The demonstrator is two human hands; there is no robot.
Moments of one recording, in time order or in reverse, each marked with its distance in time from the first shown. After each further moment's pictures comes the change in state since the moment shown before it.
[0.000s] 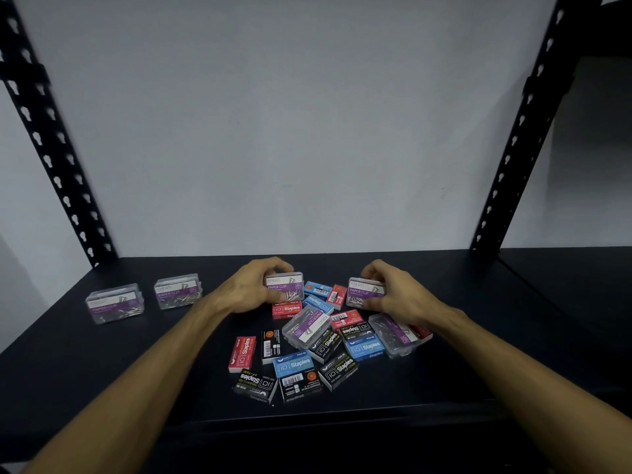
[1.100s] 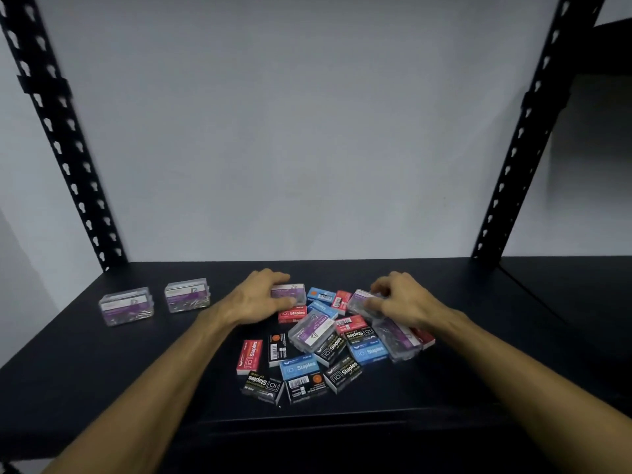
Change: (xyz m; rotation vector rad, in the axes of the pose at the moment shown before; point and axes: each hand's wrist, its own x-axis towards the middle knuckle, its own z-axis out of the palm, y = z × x) left_hand -0.011 0.004 0.005 0.266 0.028 -0.046; right_hand -0.004 -0.013 -0.007 -0.199 0.002 0.095
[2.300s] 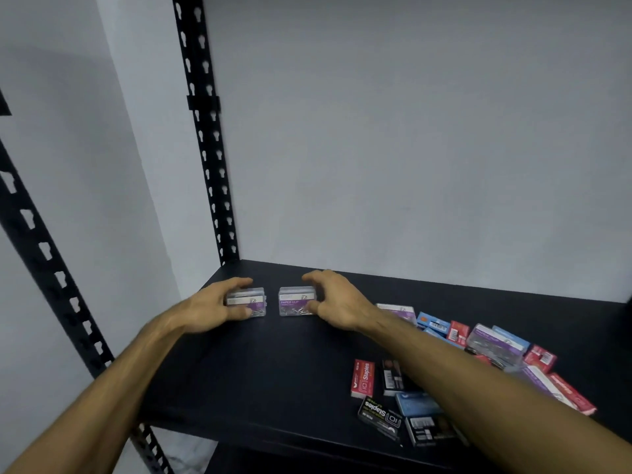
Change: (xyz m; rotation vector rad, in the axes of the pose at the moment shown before) left_hand -0.124 -0.193 -0.114 -0.225 0.096 -0.311; right_hand 0.079 -0.241 0.112 0.151 -0.108 -0.491
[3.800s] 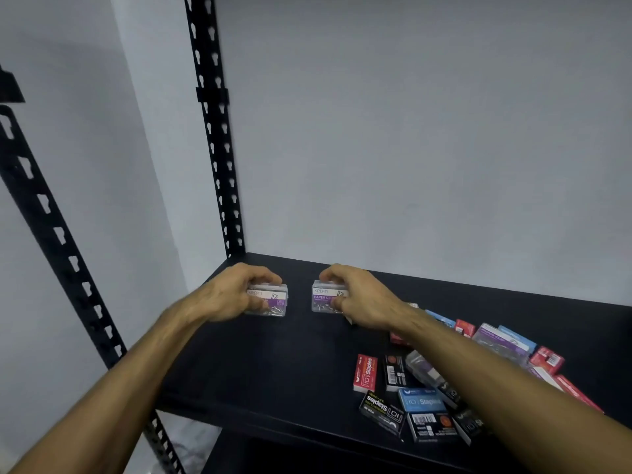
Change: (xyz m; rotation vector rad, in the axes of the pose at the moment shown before) left_hand -0.020 0.054 0.008 0.036 0.037 0.164; right_hand -0.033 -0.001 -0.030 0.019 0.009 -0.015
